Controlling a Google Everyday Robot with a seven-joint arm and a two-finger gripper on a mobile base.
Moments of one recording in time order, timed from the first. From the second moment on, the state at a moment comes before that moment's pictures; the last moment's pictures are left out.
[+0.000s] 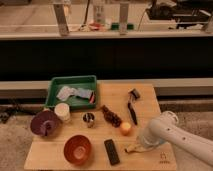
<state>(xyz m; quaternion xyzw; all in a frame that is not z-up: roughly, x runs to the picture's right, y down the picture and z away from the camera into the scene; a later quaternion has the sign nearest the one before) 0.180 0.288 0.761 -0.31 -0.15 -0.01 0.94</state>
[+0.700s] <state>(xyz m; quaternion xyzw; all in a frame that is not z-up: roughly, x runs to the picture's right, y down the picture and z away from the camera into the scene) 0.165 0.245 0.733 -0.30 -0.19 0.00 0.94</state>
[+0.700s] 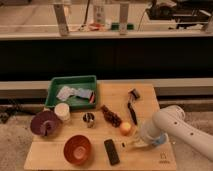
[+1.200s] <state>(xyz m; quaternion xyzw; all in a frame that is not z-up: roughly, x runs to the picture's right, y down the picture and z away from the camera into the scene) 0.173 0.222 0.715 -0.30 -0.16 0.06 0.94</state>
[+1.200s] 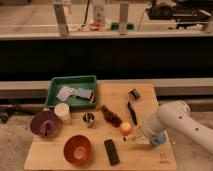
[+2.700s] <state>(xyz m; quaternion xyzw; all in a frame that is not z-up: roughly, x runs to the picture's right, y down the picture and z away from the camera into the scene) 0.282 0.210 0.689 -0.28 -0.04 0.18 0.94</state>
